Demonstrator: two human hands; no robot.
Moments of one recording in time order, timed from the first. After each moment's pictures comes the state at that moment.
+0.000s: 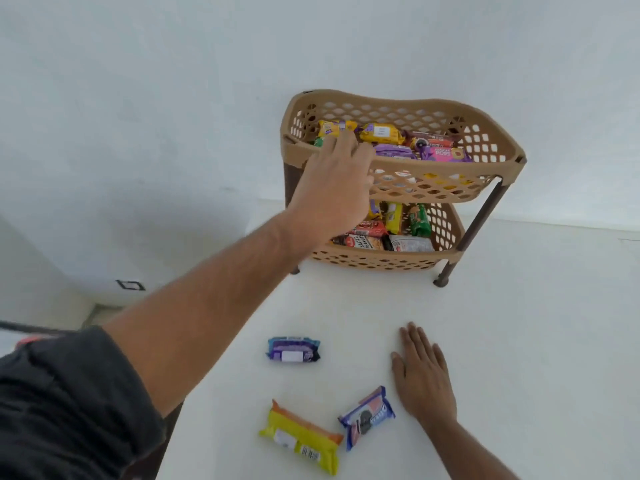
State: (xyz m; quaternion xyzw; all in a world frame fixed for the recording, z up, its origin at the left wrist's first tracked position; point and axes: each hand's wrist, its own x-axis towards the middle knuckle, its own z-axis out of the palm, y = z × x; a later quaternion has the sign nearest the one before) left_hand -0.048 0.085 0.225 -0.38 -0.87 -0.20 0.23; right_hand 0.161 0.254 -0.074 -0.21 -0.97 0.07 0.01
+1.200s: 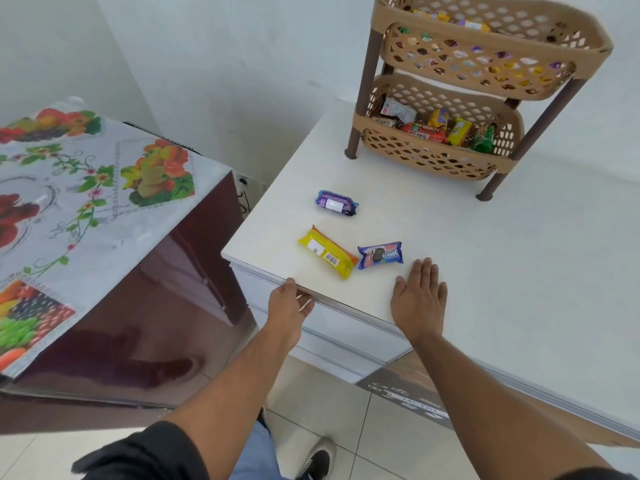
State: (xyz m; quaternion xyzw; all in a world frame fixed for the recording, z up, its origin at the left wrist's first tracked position) left_hand 0.284 -0.043 -0.059 0.36 -0.45 -0.81 -0.11; right_hand 0.279 0.196 -0.082 -0.18 -0.98 0.12 -0.01
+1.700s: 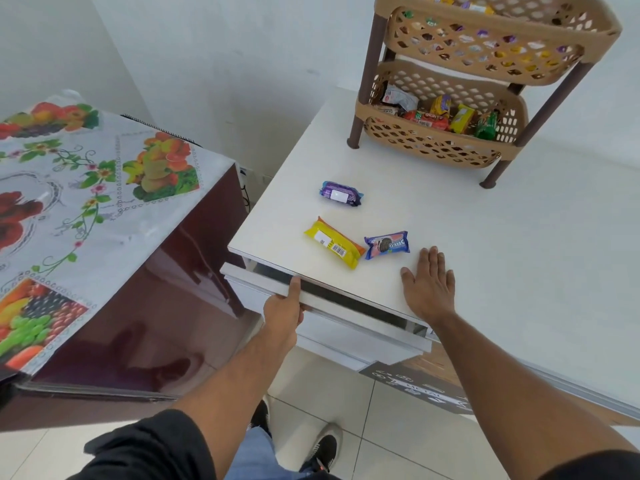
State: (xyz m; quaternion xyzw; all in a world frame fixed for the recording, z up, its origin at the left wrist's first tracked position) left_hand 0.298 -0.069 -0.077 0.41 -0.60 -0.67 -0.15; right_hand 0.276 0.208 -0.070 -0.17 -0.97 0.14 -0.09
